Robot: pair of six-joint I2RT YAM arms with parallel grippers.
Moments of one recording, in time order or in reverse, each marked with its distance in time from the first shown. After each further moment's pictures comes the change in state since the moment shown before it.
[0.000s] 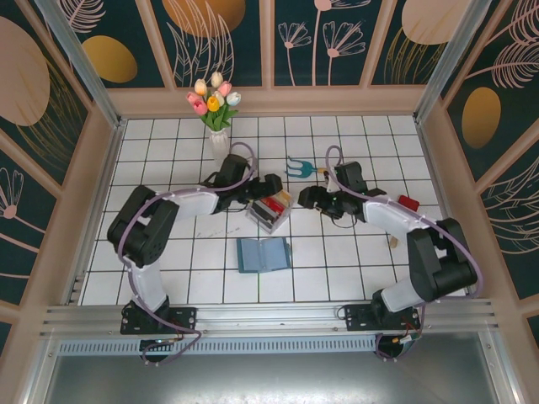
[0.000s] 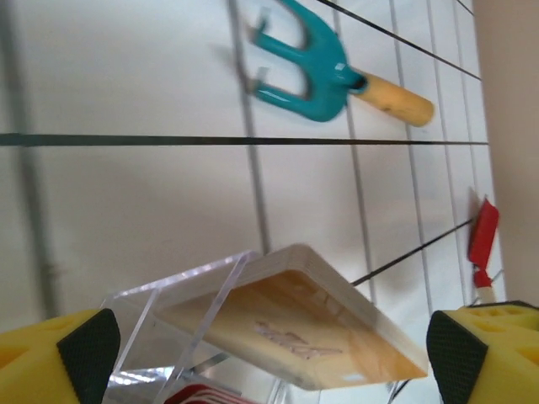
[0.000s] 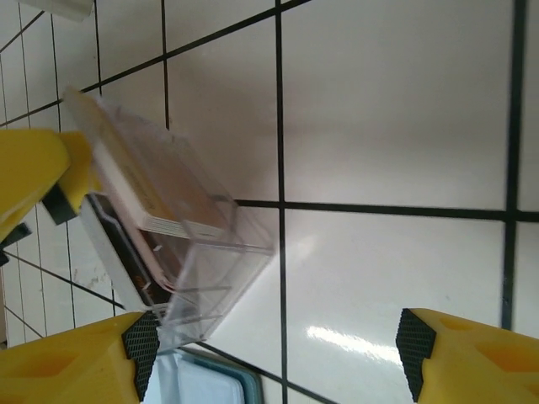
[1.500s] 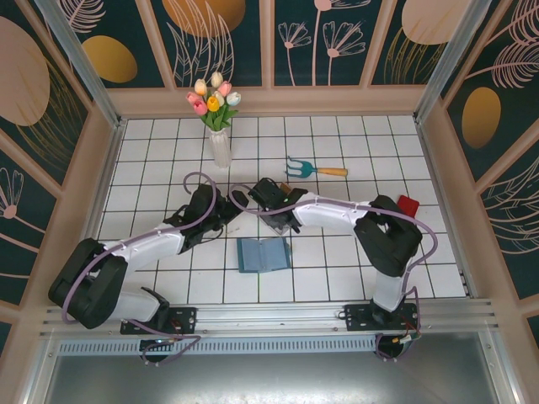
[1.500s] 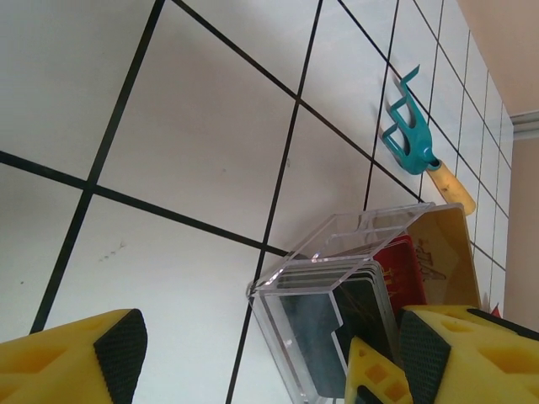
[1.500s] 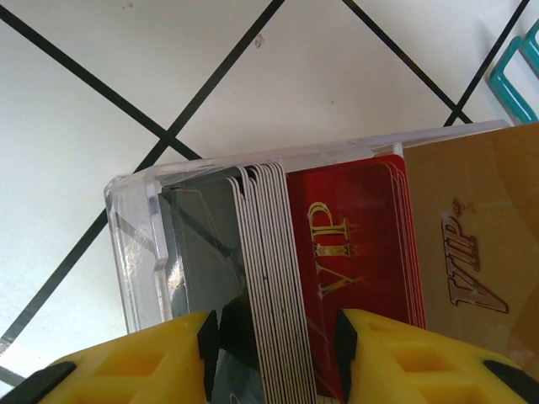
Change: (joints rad) left arm -0.004 -0.528 -0.481 -0.038 -0.354 -0.325; right arm 0.560 0.369 0.415 -0.270 0.825 -0.523
